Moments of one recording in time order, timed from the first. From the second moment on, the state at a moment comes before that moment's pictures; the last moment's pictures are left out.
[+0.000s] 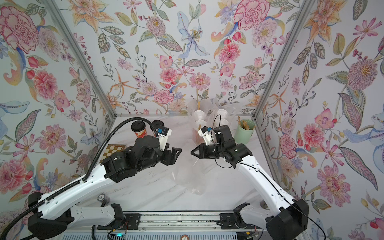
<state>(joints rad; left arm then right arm) -1.00 1.26 1.34 -0.67 -0.24 -0.39 0.50 1.20 1.14 -0.67 -0.66 0.49</state>
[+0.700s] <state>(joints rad) -0.98 1.56 1.36 -0.74 -0.28 -0.27 0.55 1.20 1.14 -0.72 -0.62 0.48</state>
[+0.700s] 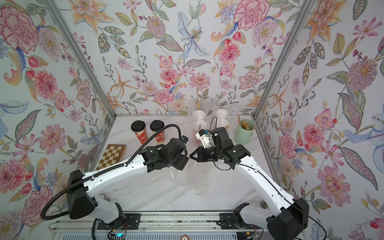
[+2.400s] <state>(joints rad) -0.79 1.25 1.18 -0.55 -0.03 -0.51 0.48 1.06 1.07 -0.82 -0.46 0.51</state>
